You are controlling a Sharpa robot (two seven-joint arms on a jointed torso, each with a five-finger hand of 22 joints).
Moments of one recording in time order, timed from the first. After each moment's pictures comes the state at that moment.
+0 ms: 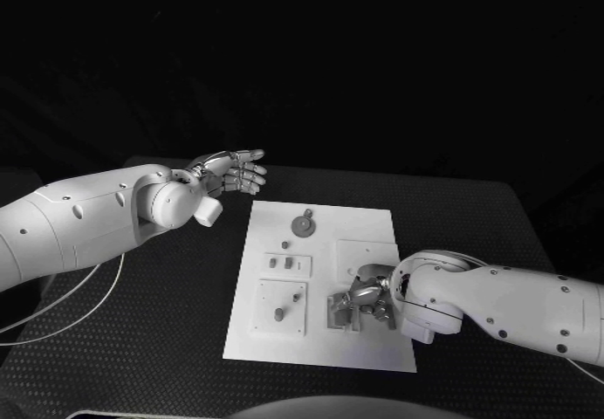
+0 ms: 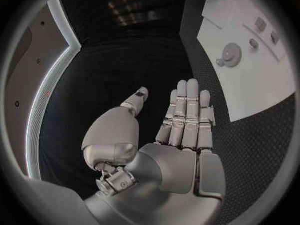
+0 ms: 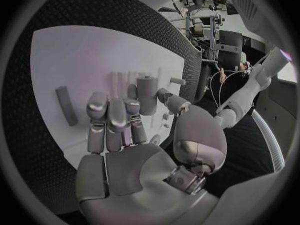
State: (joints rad) left arm 1.32 -0.76 -0.15 1.19 -0.07 -0.07 0.05; left_hand 0.83 -0.04 0.39 -0.10 0.05 0.87 0.16 0.24 0.66 1.14 0.09 0.22 0.42 0.97 0.06 0.62 0.65 0.02 0.64 -0.04 0.60 1.31; right arm 1.15 -0.73 -0.21 1.64 -0.92 -0.05 -0.60; right_hand 0.74 -0.24 0.82 -0.02 0.05 1.05 0.09 0.25 0.60 1.14 -0.02 1.21 0.94 1.34 -0.12 1.26 1.22 0.19 1.17 -0.06 1.14 1.26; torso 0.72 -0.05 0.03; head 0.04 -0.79
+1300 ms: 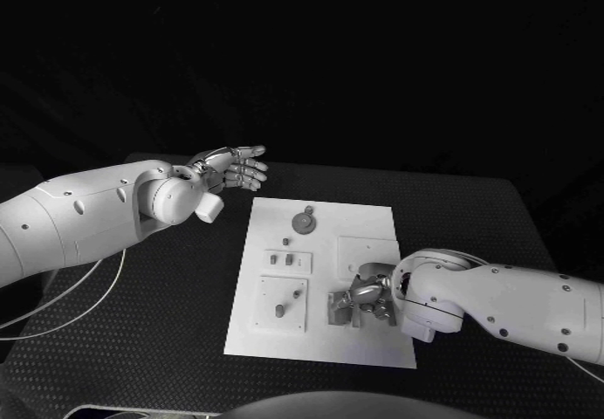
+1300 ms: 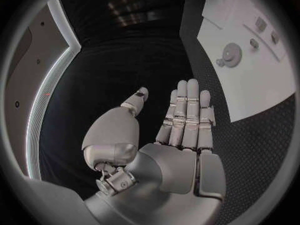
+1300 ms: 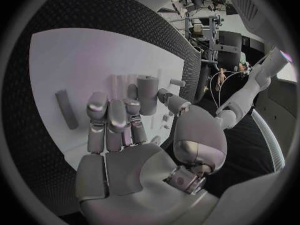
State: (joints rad) left arm 1.32 -0.76 -0.15 1.19 -0.07 -0.06 0.05; left_hand 0.83 -0.04 0.39 -0.10 0.05 0.87 0.16 0.24 0.66 1.14 0.09 0.22 0.42 0.97 0.06 0.62 0.65 0.02 0.64 -0.04 0.60 1.31; right arm 1.15 -0.73 -0.21 1.64 -0.92 -0.05 -0.60; right_hand 0.74 -0.24 0.82 -0.02 0.05 1.06 0.08 0.26 0.60 1.14 -0.02 1.21 0.94 1.34 -0.12 1.26 1.22 0.19 1.17 -0.06 1.15 1.26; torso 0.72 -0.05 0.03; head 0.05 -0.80
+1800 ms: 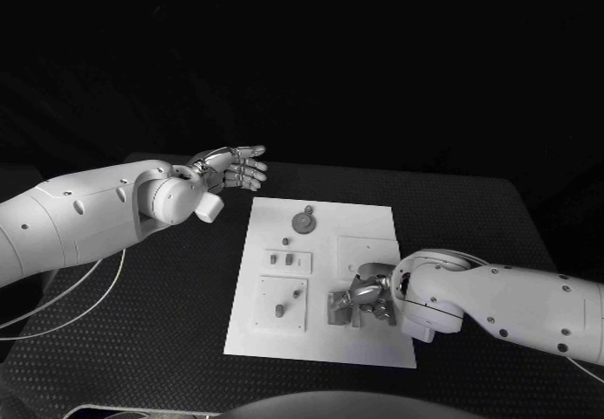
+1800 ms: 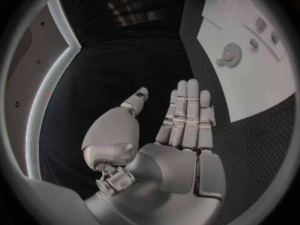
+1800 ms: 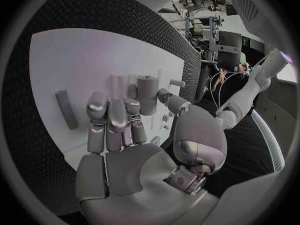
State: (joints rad) left arm 1.32 -0.76 -0.15 1.19 -0.07 -0.06 0.05; left_hand 0.83 -0.04 0.39 -0.10 0.05 0.87 0.16 0.24 0.66 1.14 0.09 0.22 0.42 0.97 0.06 0.62 0.65 0.02 0.64 -0.04 0.60 1.31; right arm 1.15 -0.73 -0.21 1.64 -0.92 -0.05 -0.60; right_hand 0.74 -0.24 0.81 -0.02 0.05 1.06 0.08 0.26 0.60 1.14 -0.02 1.21 0.94 1.34 -0.12 1.26 1.22 0.19 1.17 -0.07 1.15 1.26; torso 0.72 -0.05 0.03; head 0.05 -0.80
